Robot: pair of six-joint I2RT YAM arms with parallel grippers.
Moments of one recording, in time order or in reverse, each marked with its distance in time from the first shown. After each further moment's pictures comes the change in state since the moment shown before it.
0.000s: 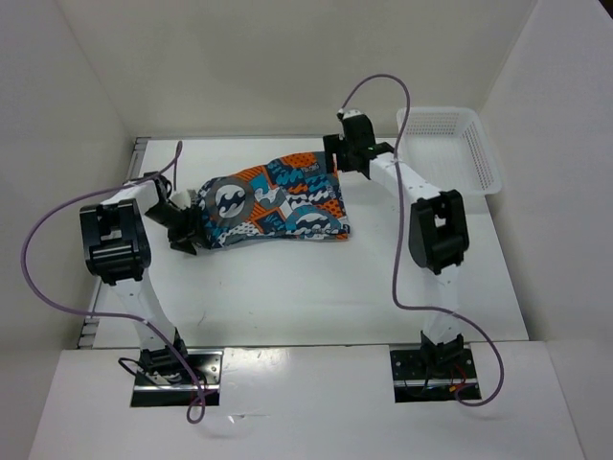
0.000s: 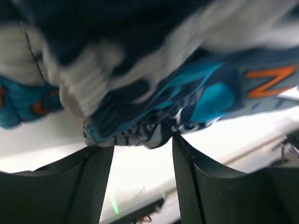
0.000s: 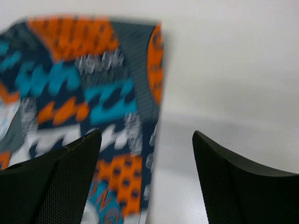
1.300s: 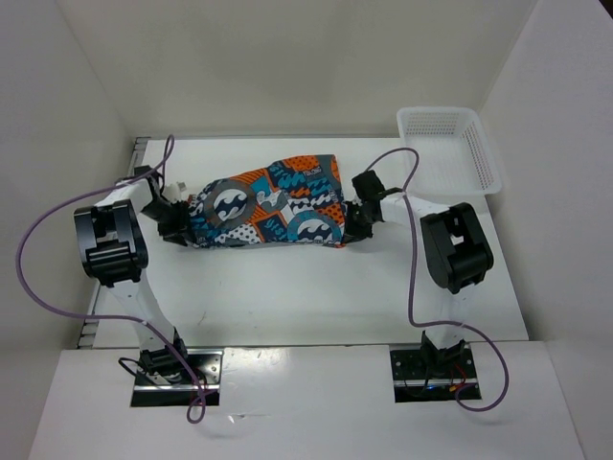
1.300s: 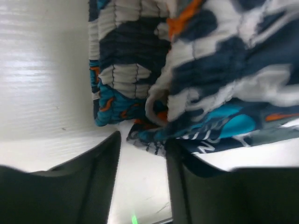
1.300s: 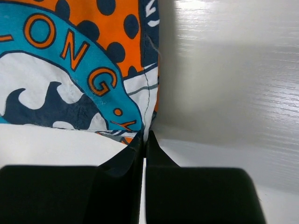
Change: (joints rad) left arm 0.042 -0.028 0.003 0.072 -0.114 0.002; right arm -0.001 -0.308 -0.713 -0.069 -0.335 0.409
